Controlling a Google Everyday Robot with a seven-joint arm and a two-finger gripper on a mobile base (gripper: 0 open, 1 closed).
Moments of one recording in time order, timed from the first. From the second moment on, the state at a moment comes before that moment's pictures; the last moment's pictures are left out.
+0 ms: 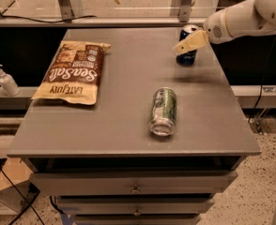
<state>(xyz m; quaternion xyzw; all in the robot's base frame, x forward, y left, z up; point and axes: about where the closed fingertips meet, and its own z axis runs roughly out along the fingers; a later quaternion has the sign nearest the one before) 0.741 -0.179 0.906 -0.38 0.80 0.16 0.44</state>
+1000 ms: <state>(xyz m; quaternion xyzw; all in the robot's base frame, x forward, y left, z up) 0.767 -0.168 0.867 -0.38 0.80 0.17 0.43</state>
